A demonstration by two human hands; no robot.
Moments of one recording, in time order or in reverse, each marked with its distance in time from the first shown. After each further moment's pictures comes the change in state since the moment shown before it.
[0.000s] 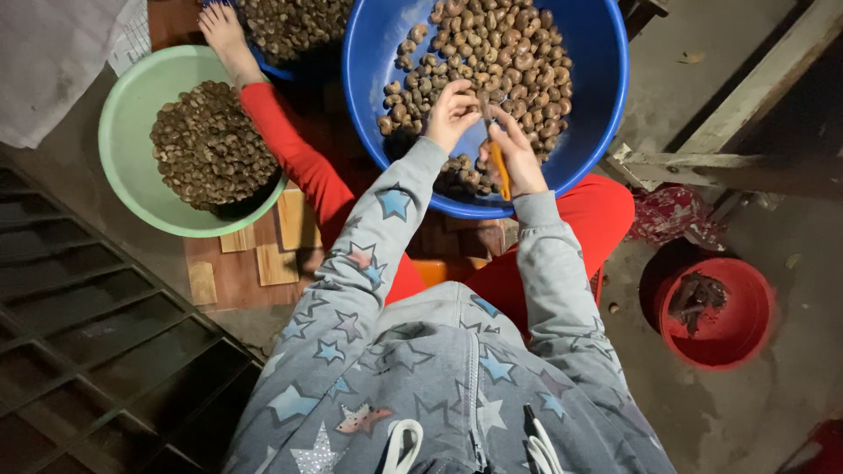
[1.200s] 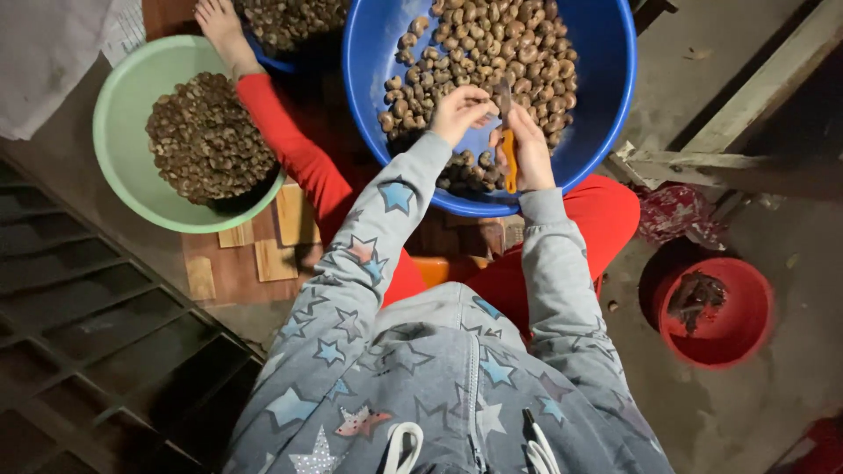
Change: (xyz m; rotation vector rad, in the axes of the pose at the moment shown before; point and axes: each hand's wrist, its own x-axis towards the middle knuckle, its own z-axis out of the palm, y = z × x) left_hand 0.017 -0.047 0.006 -0.045 -0.017 -0.070; right_hand 0.037 0.029 -0.038 -0.070 0.032 -0.146
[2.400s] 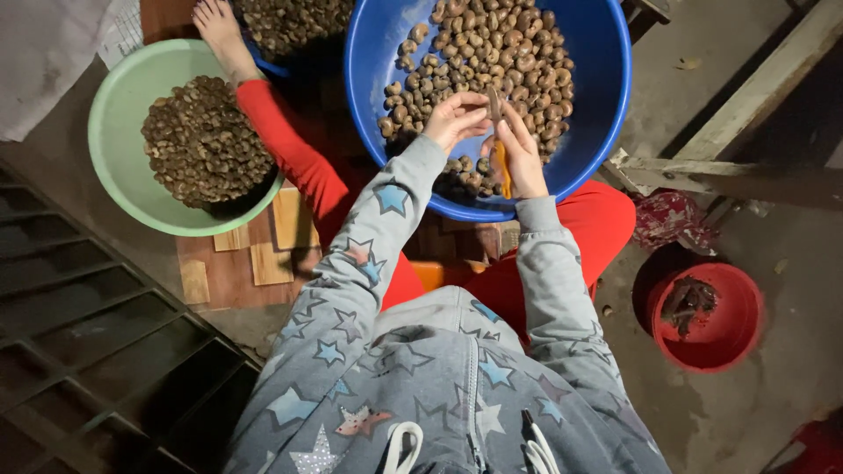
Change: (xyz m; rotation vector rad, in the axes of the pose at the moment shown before) left_hand -0.021 0.068 -0.001 -0.483 -0.052 -0.236; right_hand 0.006 0.019 -0.004 -0.052 -0.066 -0.130
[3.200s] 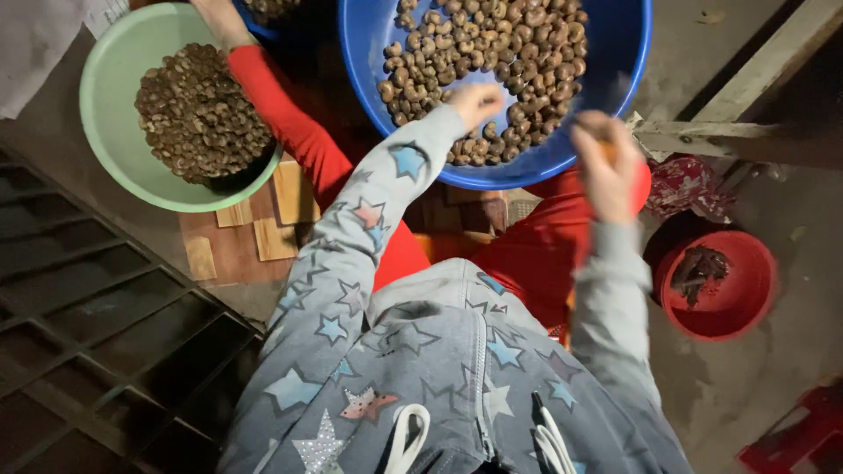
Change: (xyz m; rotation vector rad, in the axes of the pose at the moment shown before) left_hand -0.005 -0.007 0.014 0.819 -0.234 -0.164; right_hand -0.119 -0.126 -0.006 -0.727 0.213 -0.206
